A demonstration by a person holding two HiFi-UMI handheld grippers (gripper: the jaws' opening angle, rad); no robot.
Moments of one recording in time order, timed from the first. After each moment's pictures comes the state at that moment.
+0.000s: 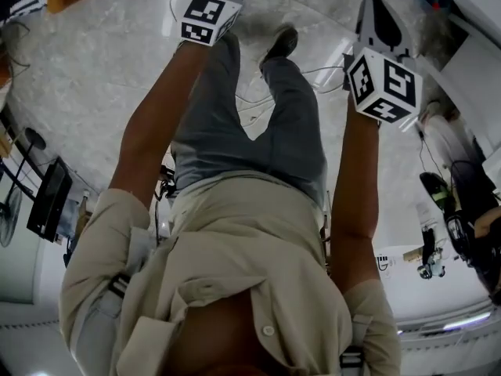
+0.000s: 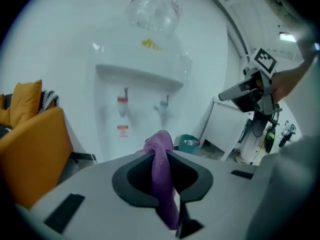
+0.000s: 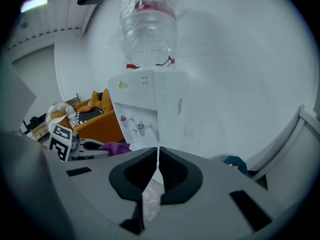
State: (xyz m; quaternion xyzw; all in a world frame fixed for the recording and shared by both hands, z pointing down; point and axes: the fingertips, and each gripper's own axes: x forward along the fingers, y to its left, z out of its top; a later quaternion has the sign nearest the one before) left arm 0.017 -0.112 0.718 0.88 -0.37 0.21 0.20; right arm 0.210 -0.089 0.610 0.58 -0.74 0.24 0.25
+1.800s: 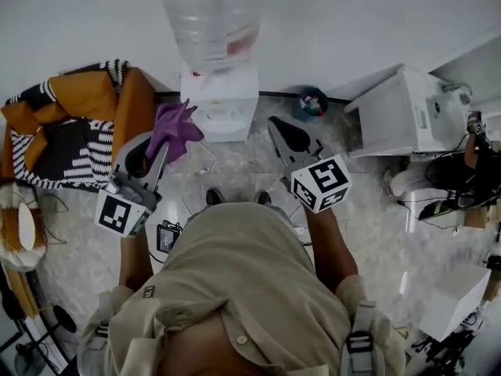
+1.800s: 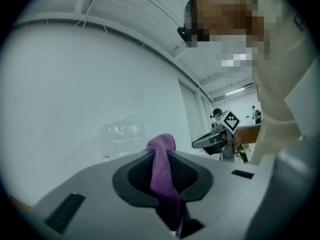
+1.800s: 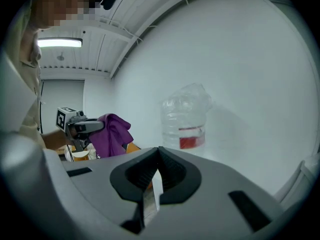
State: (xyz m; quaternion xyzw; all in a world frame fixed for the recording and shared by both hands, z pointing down) left arm -0.089 -0.039 0.087 0.96 -0.26 0.03 -0.06; right arm 0.117 -0.012 0.135 0.54 -0.83 0.09 0.07
